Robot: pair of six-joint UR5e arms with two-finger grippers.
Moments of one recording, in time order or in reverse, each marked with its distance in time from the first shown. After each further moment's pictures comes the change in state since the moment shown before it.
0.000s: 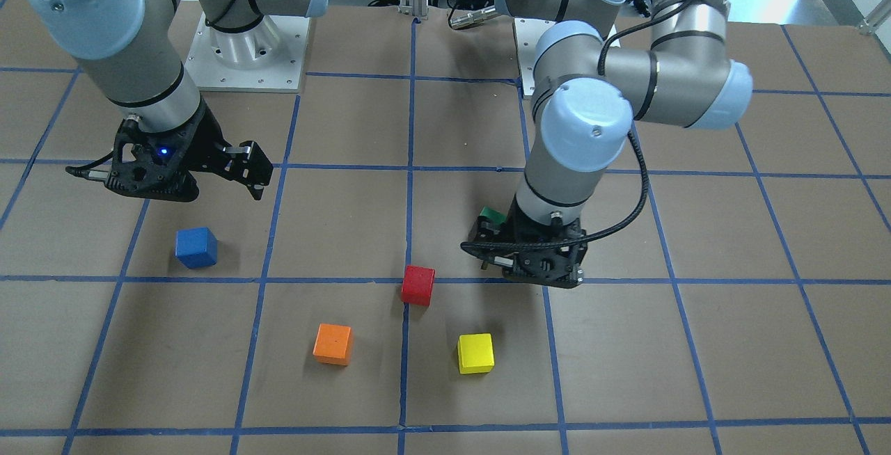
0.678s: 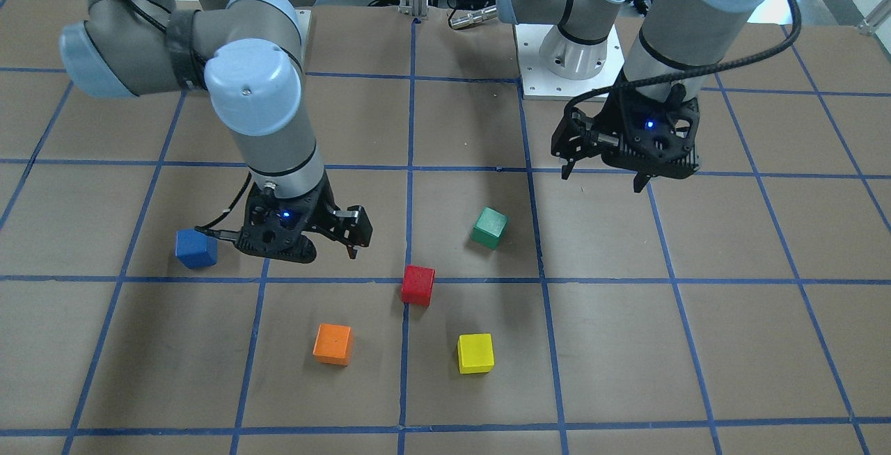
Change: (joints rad) left arm 0.108 0.250 0.025 -0.285 0.008 0.162; right arm 0.222 0.225 -0.077 -0.239 -0.002 0.309
